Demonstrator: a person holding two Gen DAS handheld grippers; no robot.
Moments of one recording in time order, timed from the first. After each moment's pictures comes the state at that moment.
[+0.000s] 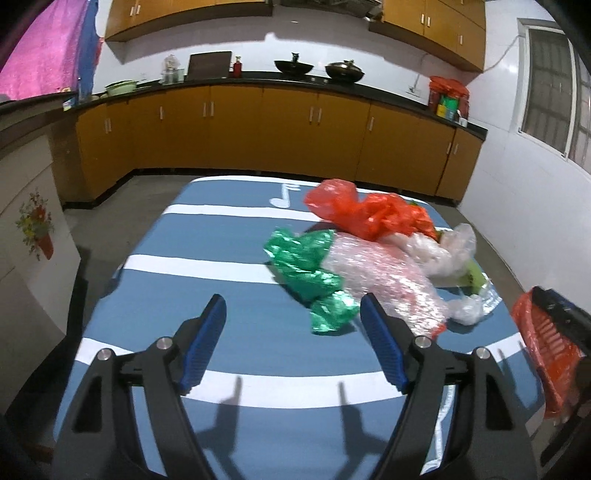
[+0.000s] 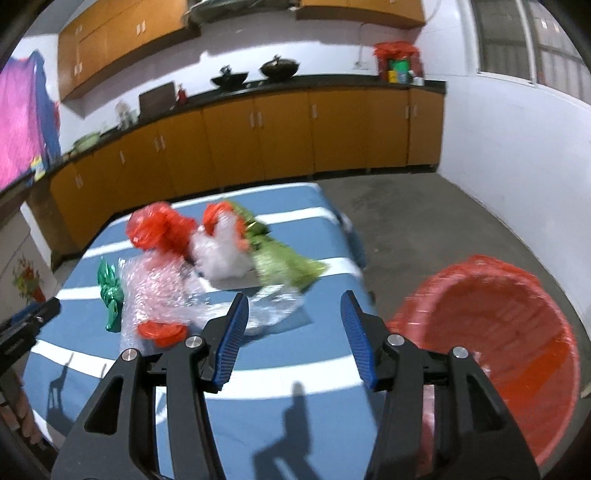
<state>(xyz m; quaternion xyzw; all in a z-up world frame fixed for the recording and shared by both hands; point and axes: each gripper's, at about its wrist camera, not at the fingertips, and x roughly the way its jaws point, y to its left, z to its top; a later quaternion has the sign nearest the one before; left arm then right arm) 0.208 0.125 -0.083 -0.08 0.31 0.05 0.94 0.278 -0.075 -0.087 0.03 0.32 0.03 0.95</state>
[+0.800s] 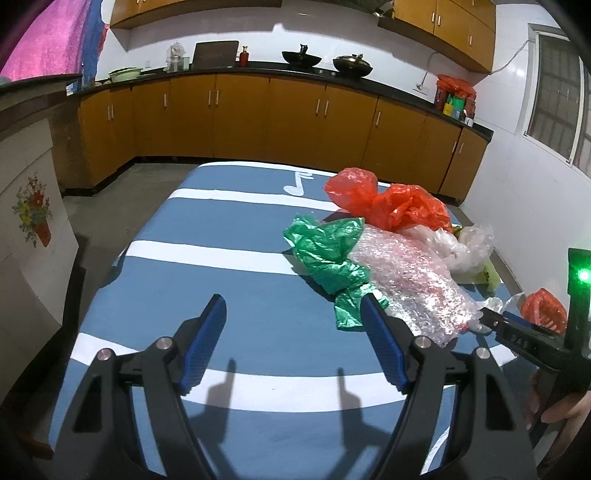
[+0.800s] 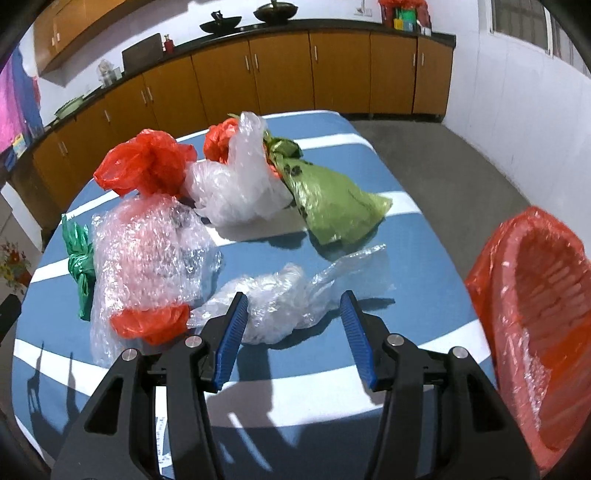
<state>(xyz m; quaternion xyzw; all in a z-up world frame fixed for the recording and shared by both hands) 0.217 0.143 -0.100 -0.09 0.33 0.05 0.94 0.308 -0.046 -0.136 0.05 0.42 0.02 0.91</state>
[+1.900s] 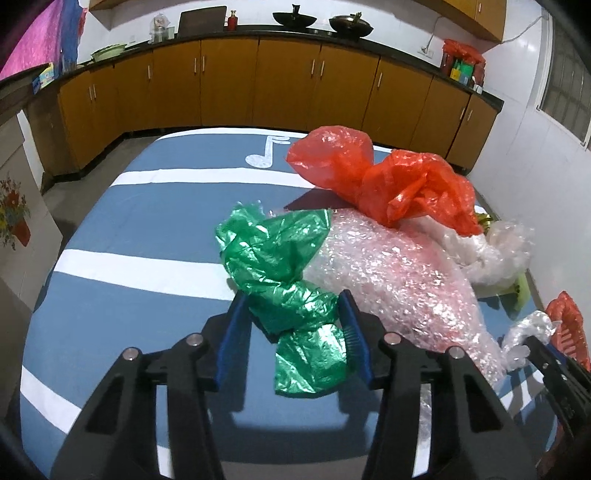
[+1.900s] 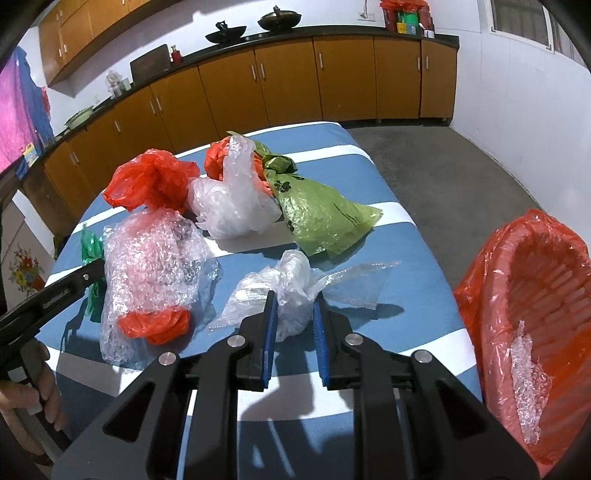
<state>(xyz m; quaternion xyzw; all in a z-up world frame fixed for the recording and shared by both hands) 0.311 0.108 -0.131 -0.08 0.40 0.05 0.91 0.307 -0.061 -0.124 0.06 0.40 0.04 0.91</state>
